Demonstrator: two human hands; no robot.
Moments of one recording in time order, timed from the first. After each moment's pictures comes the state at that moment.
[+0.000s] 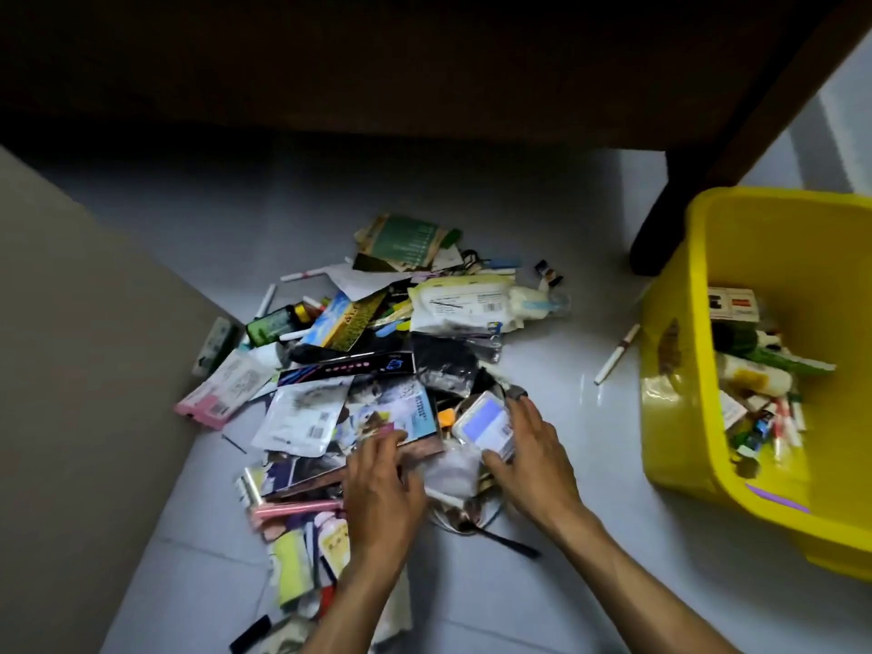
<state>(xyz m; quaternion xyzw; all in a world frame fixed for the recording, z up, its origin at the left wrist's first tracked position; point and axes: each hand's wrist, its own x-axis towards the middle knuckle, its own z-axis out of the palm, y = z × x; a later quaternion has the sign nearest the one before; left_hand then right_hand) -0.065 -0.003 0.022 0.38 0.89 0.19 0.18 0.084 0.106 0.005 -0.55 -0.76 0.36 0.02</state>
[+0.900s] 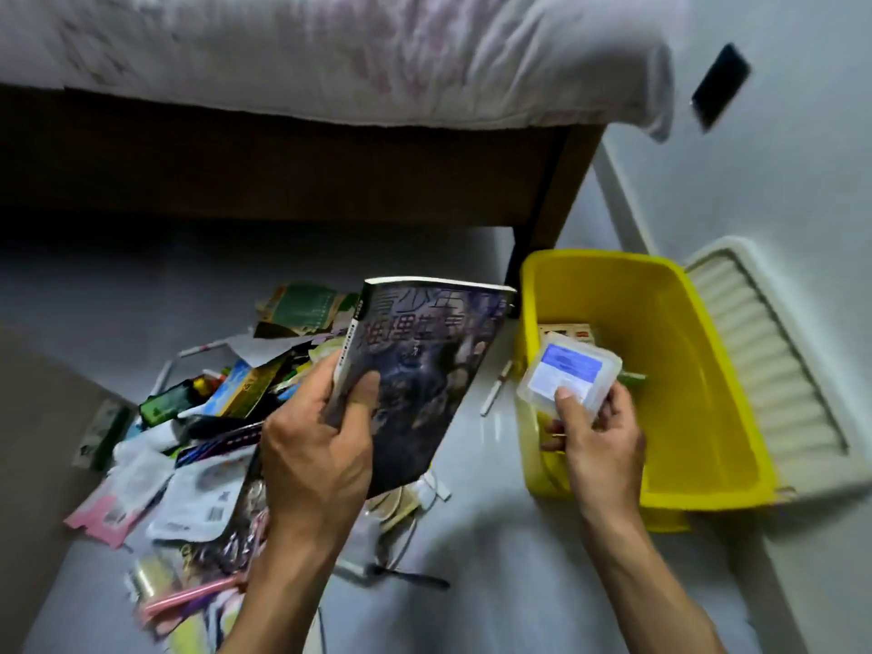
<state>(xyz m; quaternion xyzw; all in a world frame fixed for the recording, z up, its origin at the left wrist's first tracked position) -0.022 0.065 0.206 0.47 0.72 0.50 0.11 0.191 0.140 0.147 -0.61 -0.42 0.44 0.52</state>
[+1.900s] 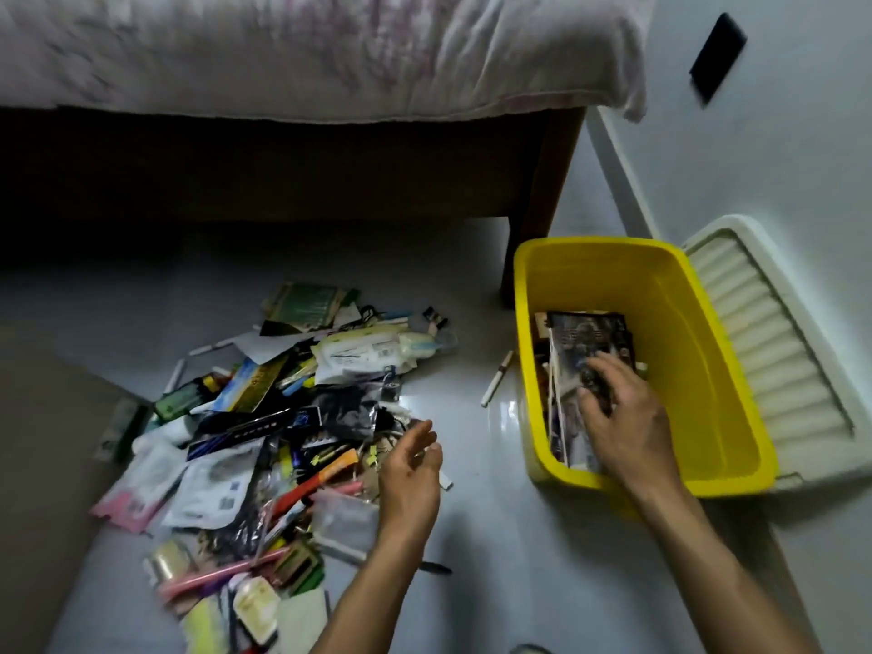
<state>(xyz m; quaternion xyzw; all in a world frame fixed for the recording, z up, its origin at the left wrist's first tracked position) 0.067 0.083 0.081 0.20 0.71 0.47 0.48 0.278 0.179 0.134 -0.63 -0.71 0.19 0.27</state>
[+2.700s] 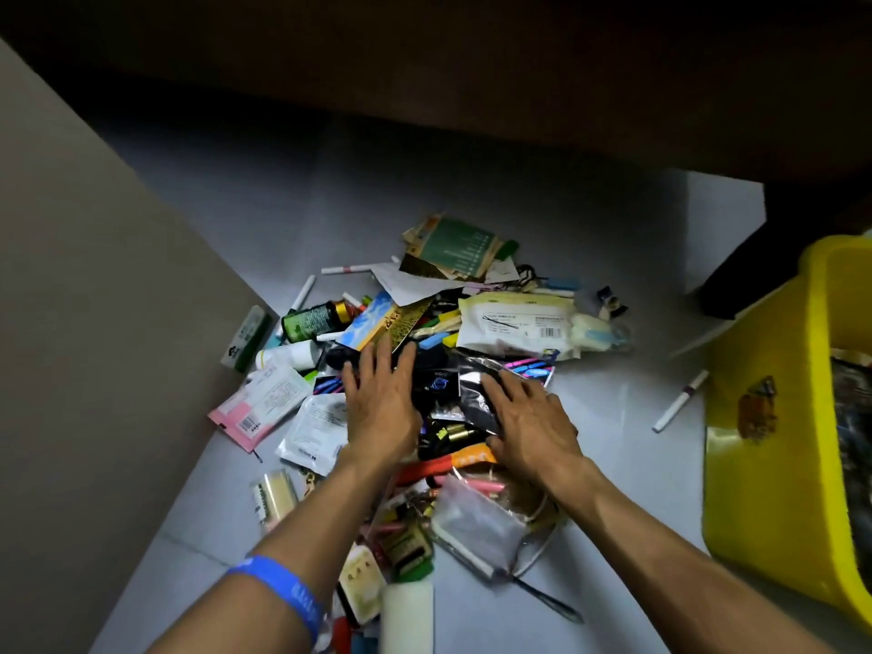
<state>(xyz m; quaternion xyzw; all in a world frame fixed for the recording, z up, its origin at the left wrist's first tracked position) -0.182 0.084 0.011 0.44 0.89 0.02 0.13 -0.008 0.174 -0.015 -0.38 -0.90 0.16 -0.13</state>
